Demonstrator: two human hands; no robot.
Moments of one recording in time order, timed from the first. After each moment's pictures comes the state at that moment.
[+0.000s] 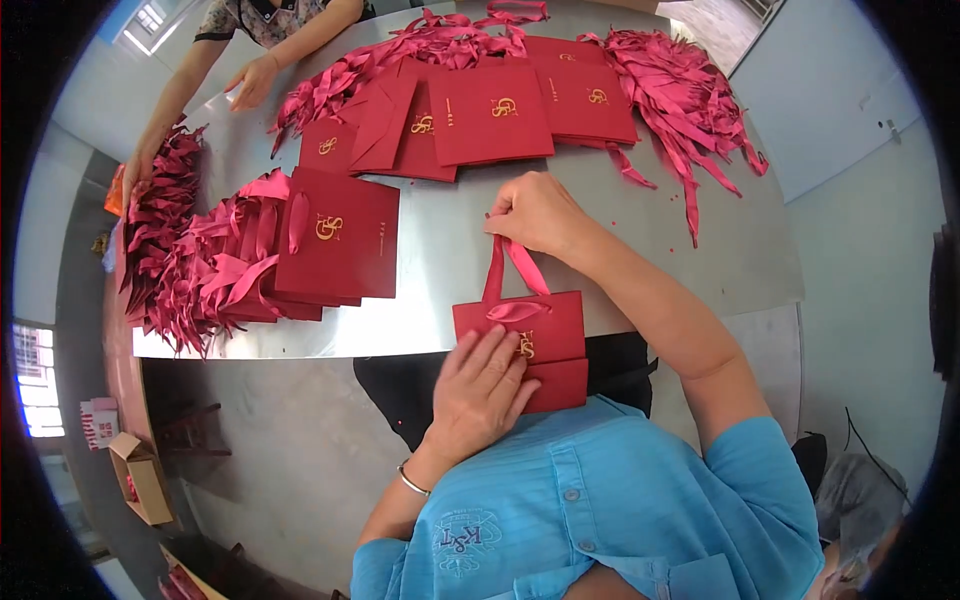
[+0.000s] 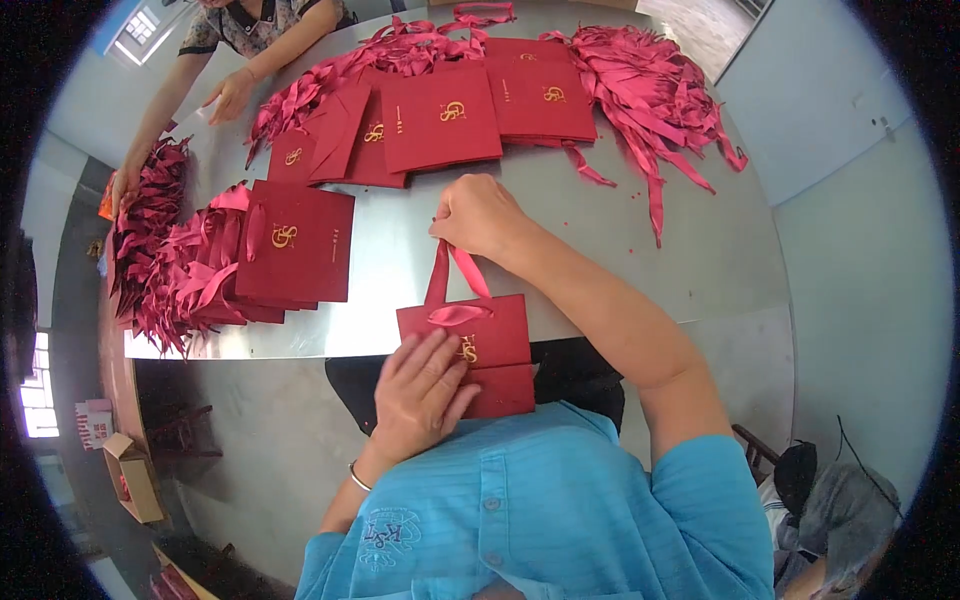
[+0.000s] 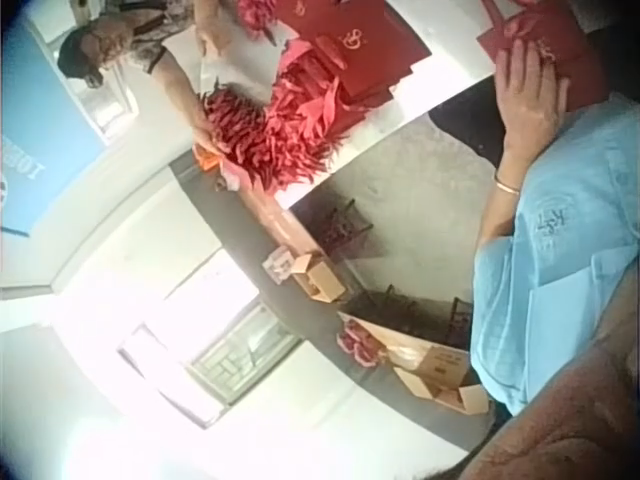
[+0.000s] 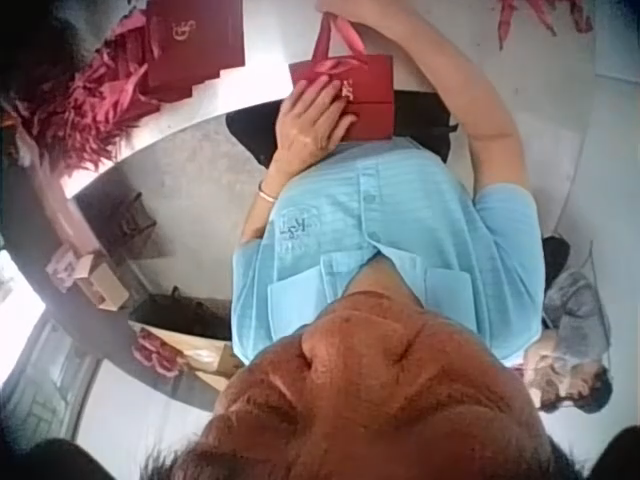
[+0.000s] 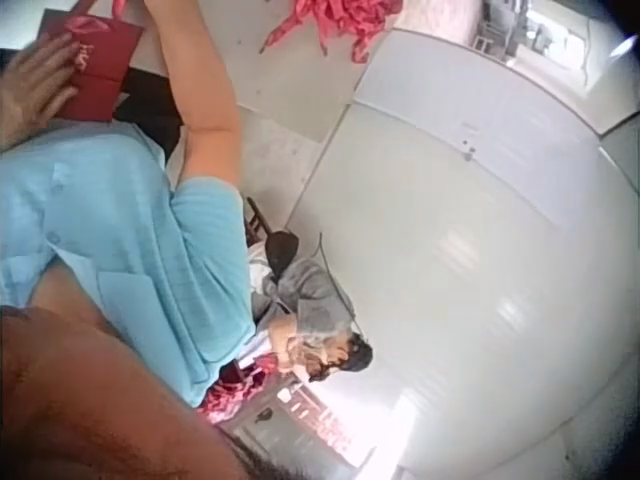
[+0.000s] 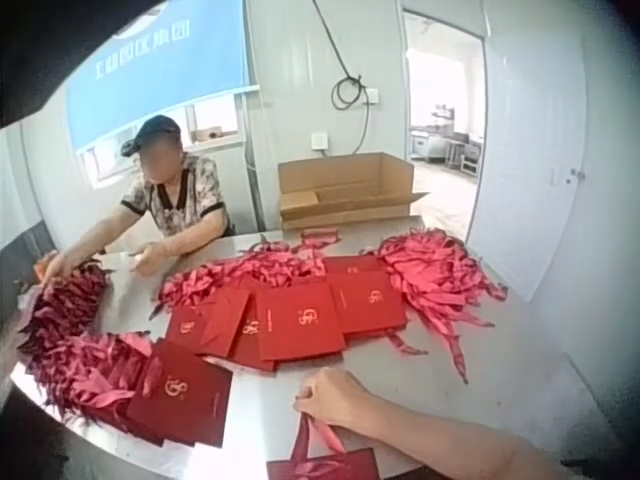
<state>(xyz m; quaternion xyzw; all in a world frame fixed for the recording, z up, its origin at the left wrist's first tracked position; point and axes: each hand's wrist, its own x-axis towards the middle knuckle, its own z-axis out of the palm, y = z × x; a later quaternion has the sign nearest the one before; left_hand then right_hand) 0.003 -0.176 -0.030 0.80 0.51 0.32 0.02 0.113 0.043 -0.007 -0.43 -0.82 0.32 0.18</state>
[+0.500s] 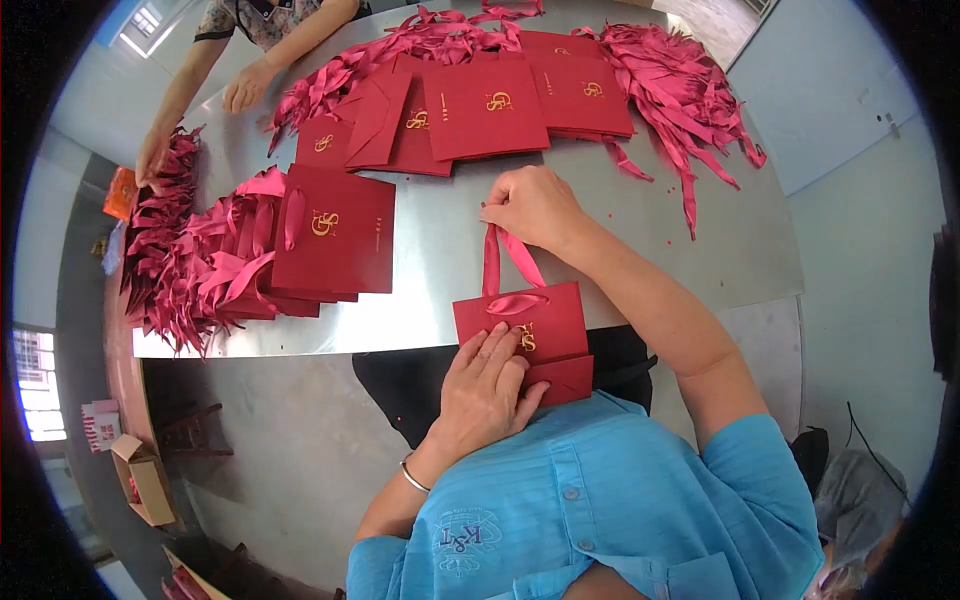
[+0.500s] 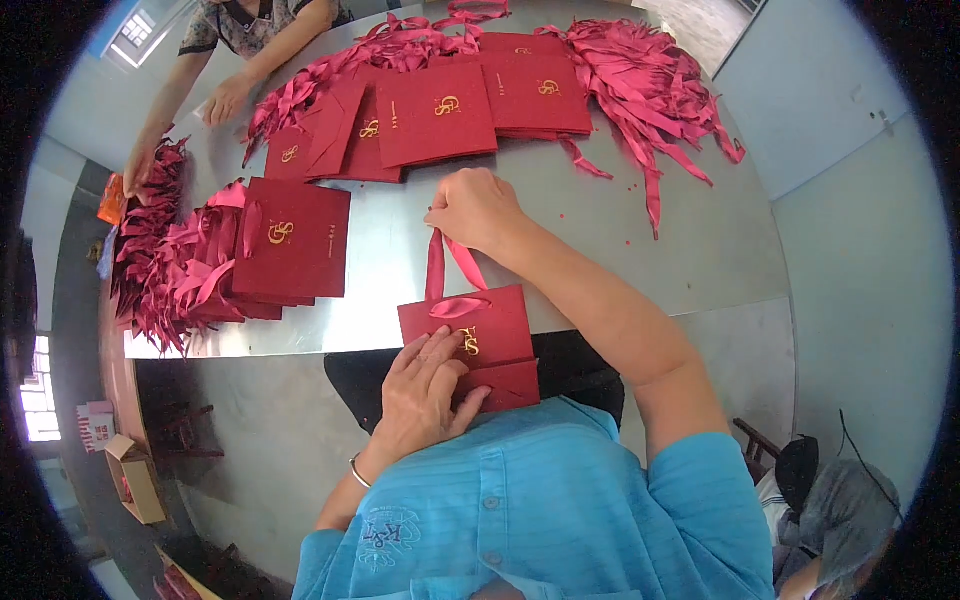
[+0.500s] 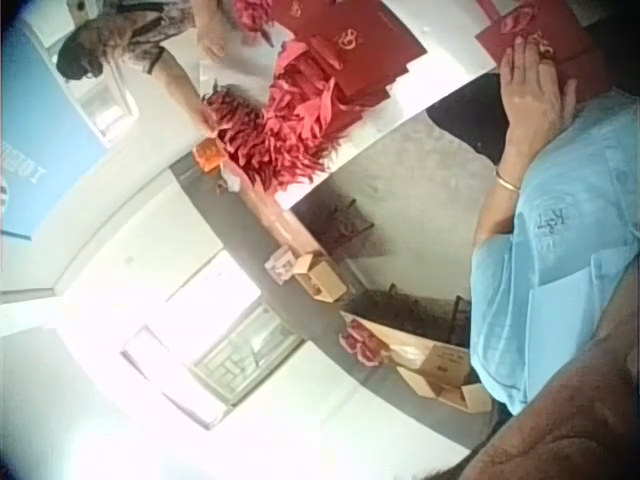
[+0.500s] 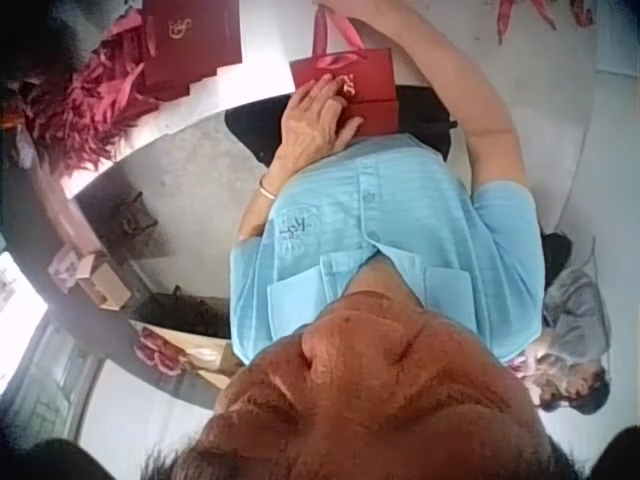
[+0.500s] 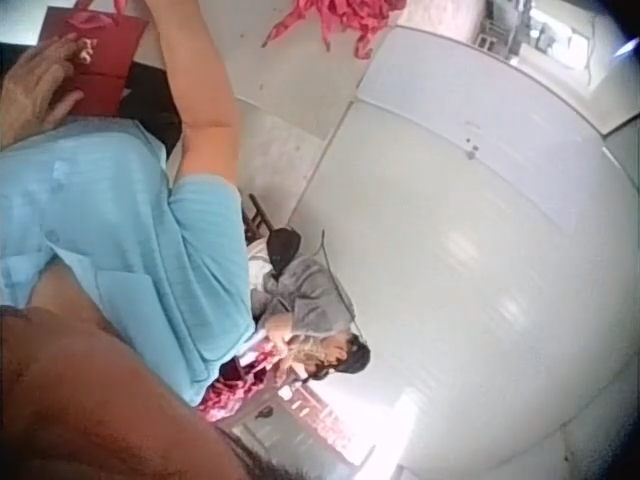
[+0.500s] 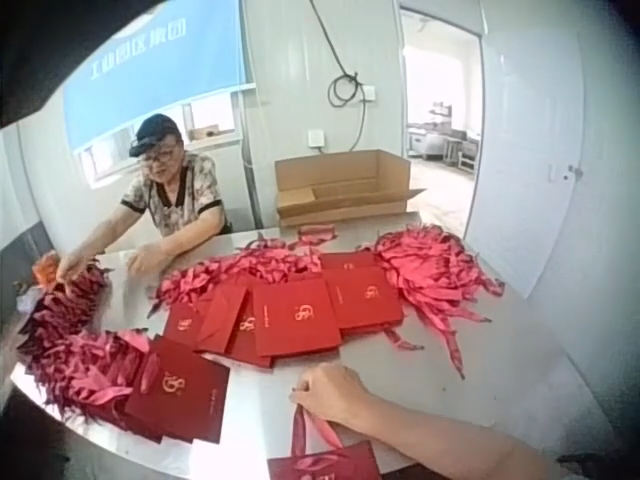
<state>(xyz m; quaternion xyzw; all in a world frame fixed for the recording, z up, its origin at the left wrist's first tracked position) 0.012 -0.178 -0.028 0.79 0.52 0.31 0.07 0.109 0.037 -0.008 -0.48 -0.81 0.28 0.18</state>
